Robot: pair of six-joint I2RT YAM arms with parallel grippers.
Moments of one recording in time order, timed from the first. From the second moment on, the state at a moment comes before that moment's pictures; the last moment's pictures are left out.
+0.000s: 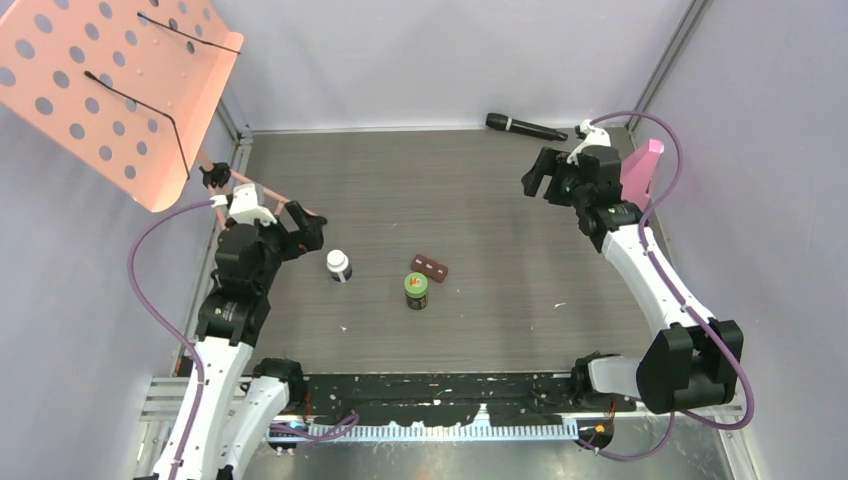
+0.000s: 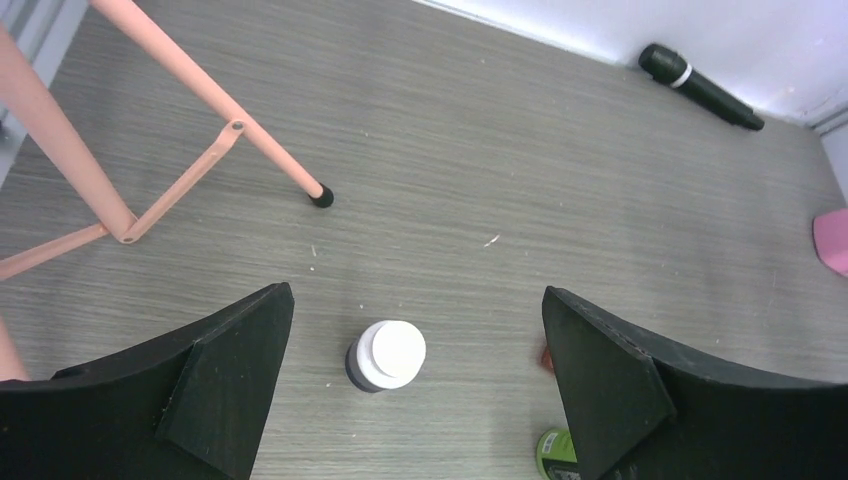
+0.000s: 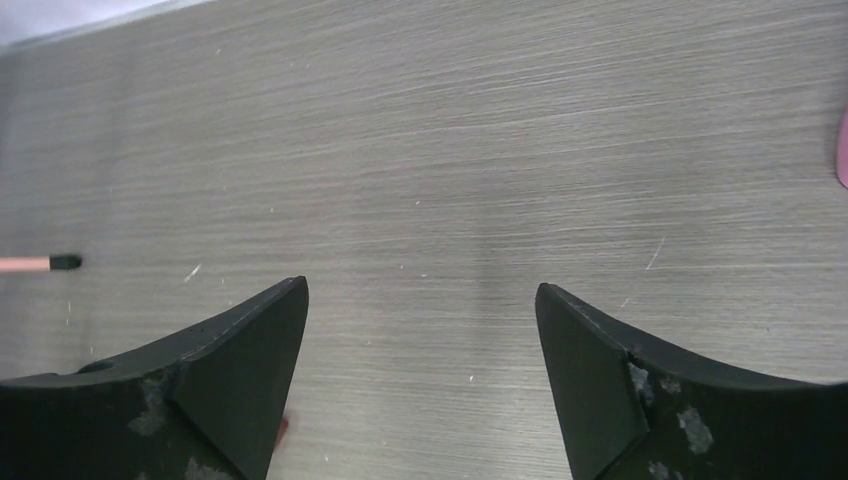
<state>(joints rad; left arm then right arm) -0.14 0.65 0.77 -0.38 -0.06 -0.35 0.13 1.27 1.04 -0.22 -0.04 0.33</state>
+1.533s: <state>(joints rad) -0.14 0.76 0.74 -0.31 0.24 -0.52 0.73 1.81 1.13 -0.36 -0.19 -0.13</state>
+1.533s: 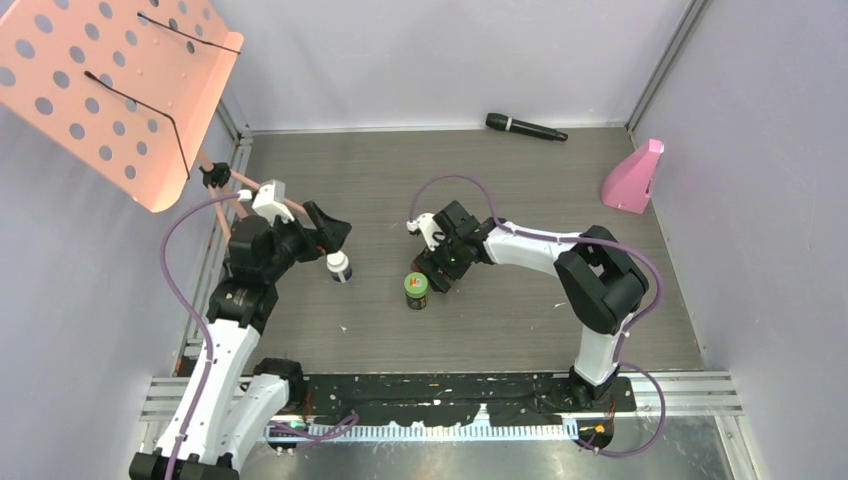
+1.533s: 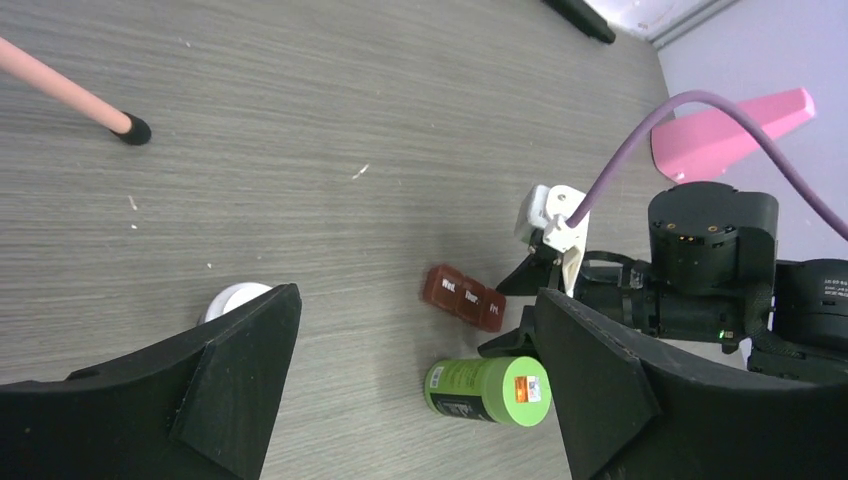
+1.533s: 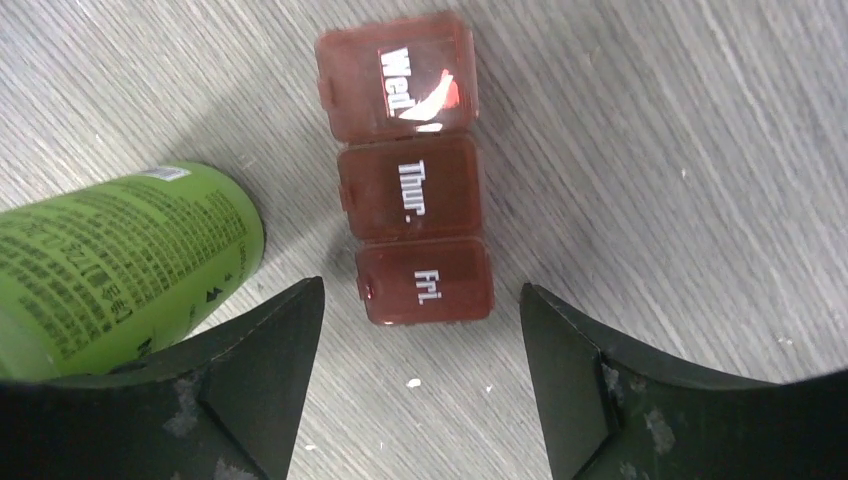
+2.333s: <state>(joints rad) -0.14 0.66 0.63 -0.19 0.16 -0.58 0.75 1.89 1.25 -0.35 -0.02 -0.05</state>
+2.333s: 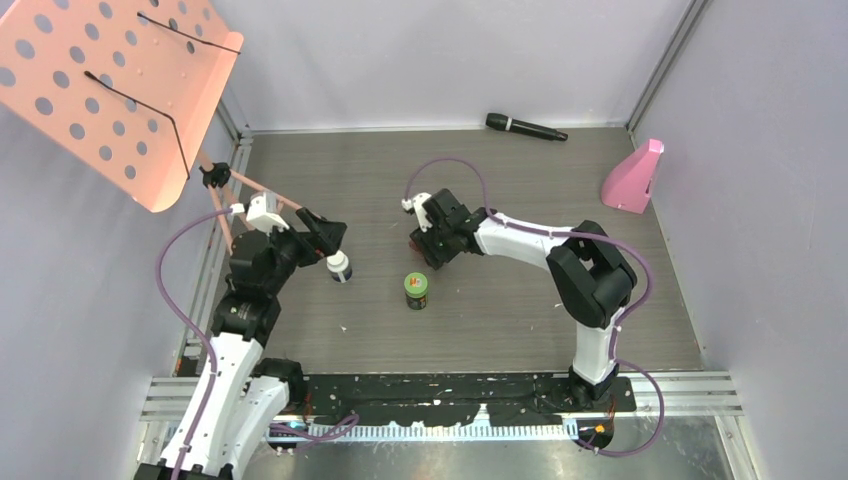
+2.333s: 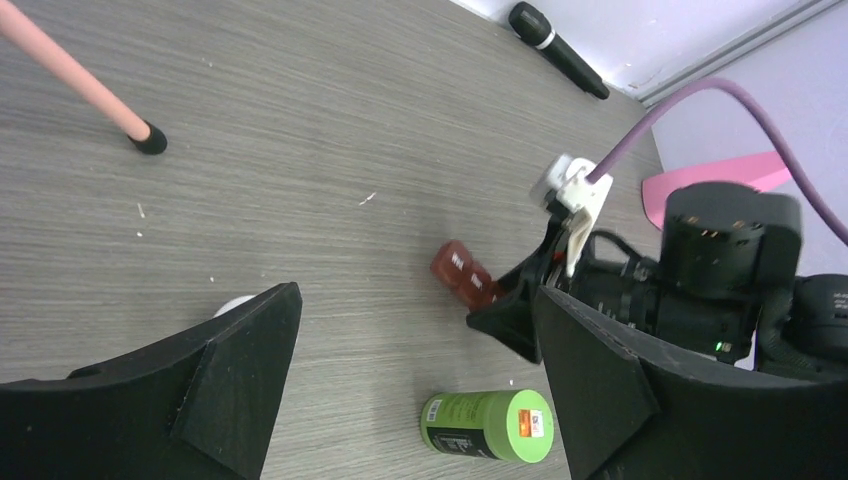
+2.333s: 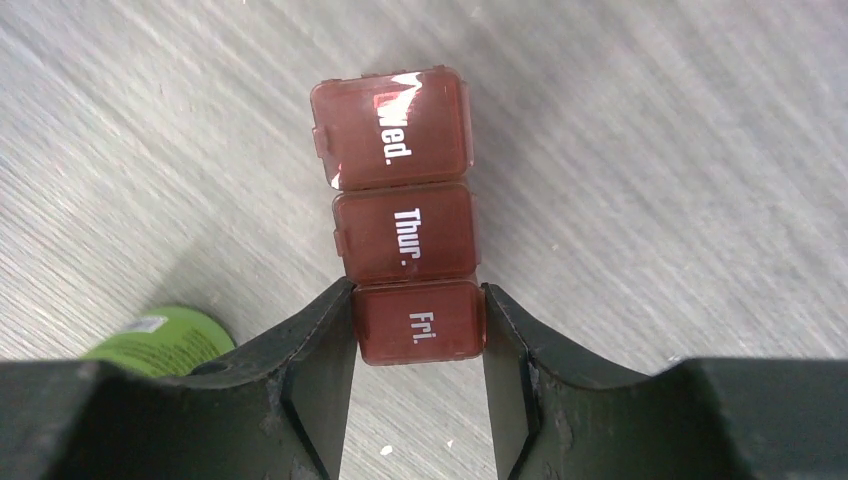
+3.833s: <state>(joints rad) -0.25 1.15 0.71 0.21 0.43 -0.88 0.76 1.66 1.37 -0.16 -0.30 0.18</state>
